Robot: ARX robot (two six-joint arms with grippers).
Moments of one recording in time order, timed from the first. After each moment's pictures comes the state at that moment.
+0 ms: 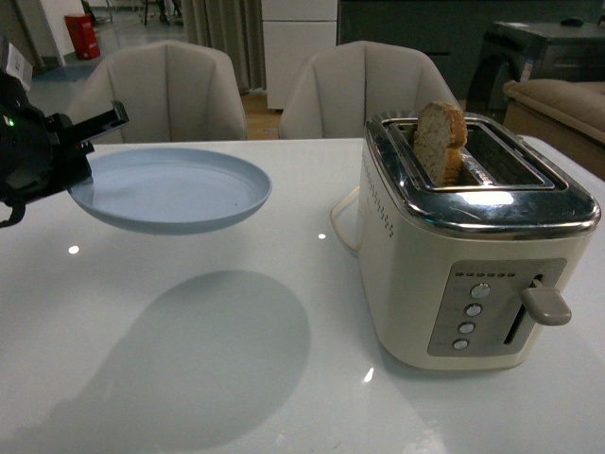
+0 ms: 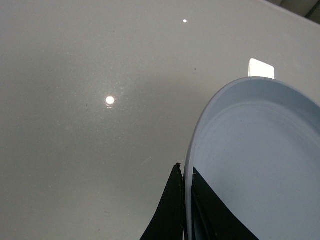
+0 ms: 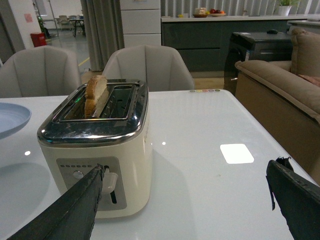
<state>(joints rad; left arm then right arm) -0.06 1.88 1.10 0.17 -0.08 -0.43 0.00 0.00 0.01 0.00 0.00 0.00</state>
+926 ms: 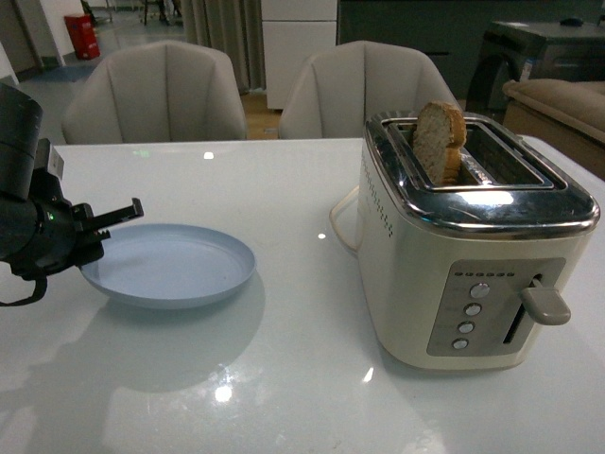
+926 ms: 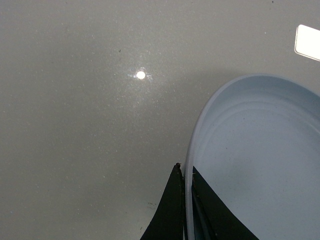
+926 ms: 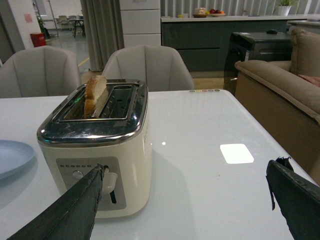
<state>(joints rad) -0.04 2.10 1.11 0.22 -0.17 -0.36 0.00 0.00 0.01 0.00 0.00 0.00</state>
